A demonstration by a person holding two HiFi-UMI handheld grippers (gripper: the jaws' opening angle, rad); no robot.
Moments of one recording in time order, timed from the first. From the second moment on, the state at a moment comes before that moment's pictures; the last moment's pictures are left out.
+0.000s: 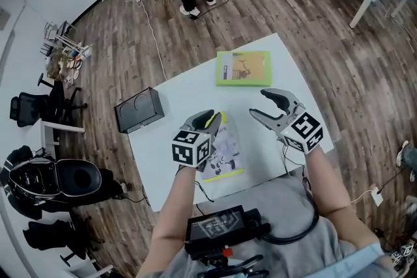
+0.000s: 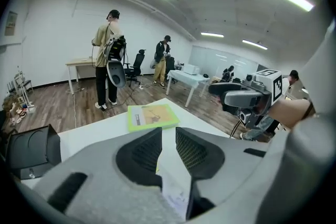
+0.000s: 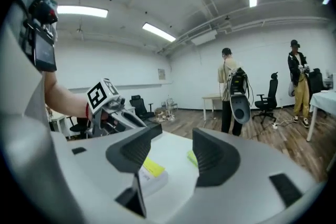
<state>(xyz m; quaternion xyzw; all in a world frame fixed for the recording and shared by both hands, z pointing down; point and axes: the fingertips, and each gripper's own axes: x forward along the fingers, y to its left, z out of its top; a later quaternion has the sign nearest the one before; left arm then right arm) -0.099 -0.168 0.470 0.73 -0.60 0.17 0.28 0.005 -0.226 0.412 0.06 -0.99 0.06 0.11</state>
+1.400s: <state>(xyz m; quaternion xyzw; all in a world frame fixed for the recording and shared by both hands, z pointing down) -0.190 -0.329 0.620 0.64 -0.56 0.26 0.45 0.004 -0.392 0.617 0.24 -0.84 0.34 0.35</state>
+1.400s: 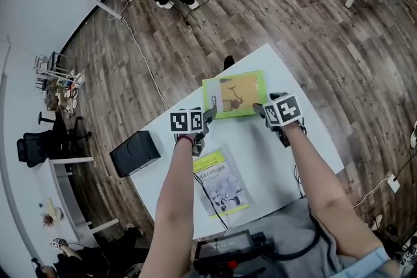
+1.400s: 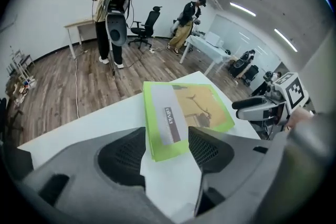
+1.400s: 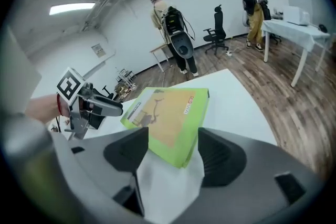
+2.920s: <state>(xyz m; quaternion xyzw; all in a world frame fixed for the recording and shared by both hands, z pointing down) -0.064 -0.394 0.655 0.68 -0.47 0.31 0.47 0.129 -0.392 0.656 0.31 -0.77 0.40 0.39</state>
